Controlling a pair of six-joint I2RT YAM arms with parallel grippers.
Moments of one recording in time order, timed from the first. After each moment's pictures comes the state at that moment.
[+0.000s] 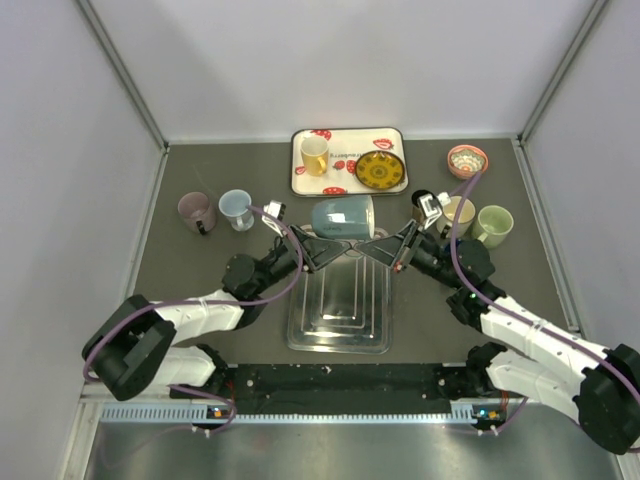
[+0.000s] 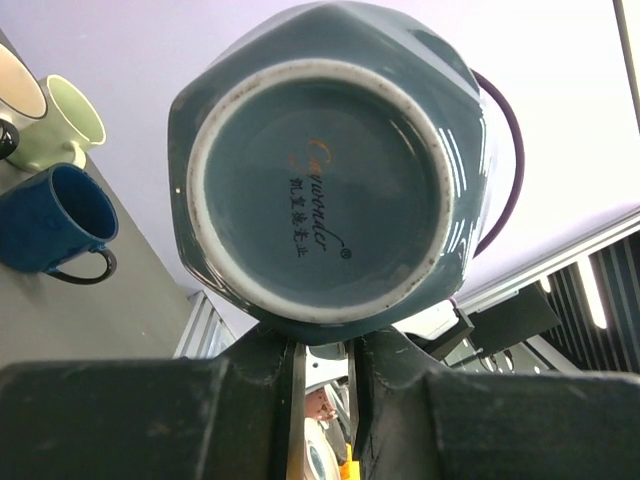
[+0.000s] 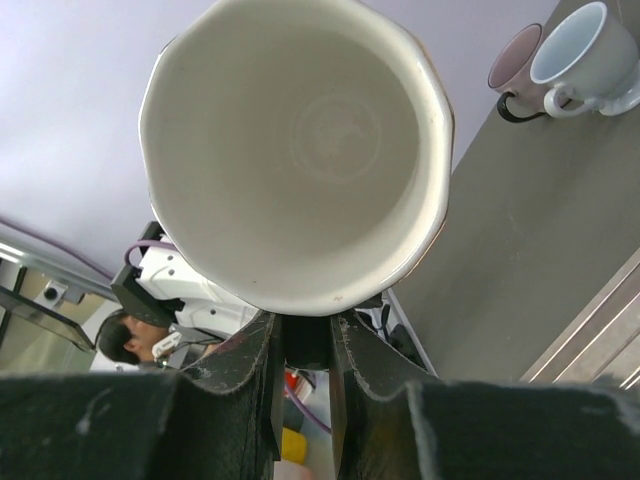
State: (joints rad) left arm -0.71 1.29 0.40 1.29 0.37 -1.38; right arm 0.64 0.94 0.45 0.72 -0.46 1.19
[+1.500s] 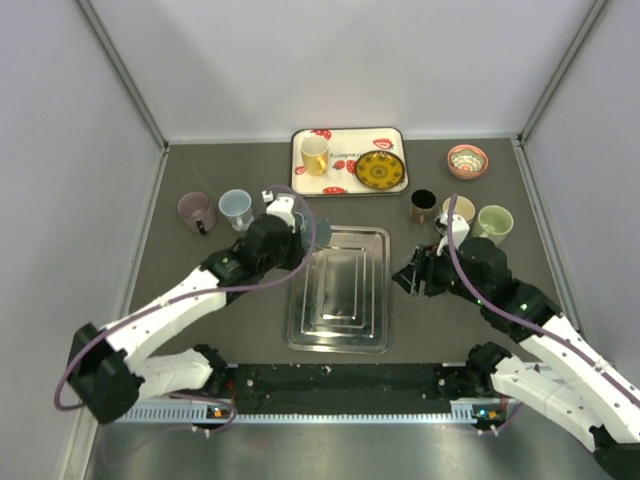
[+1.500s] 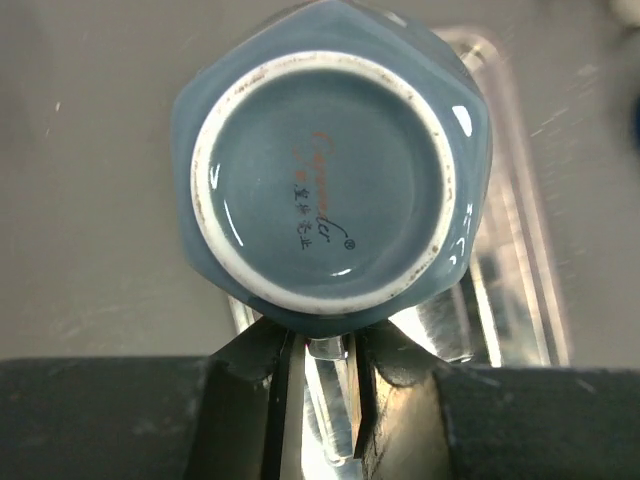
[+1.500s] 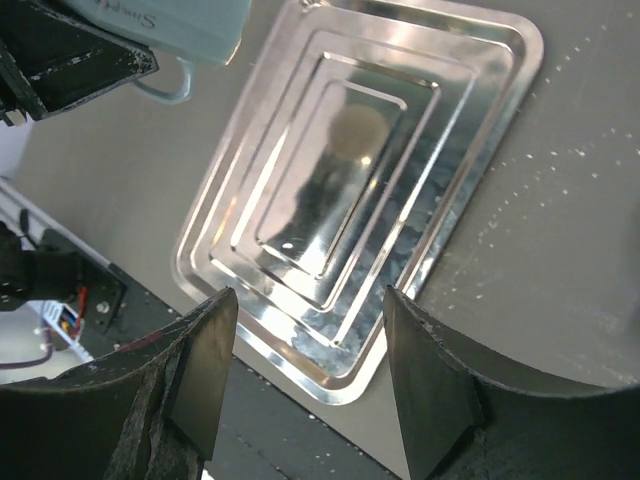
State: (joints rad) left arm -0.71 1.08 0.82 -0.27 -0.17 -0.44; right arm 0.66 0.65 0.73 -0.54 -0.08 0.50
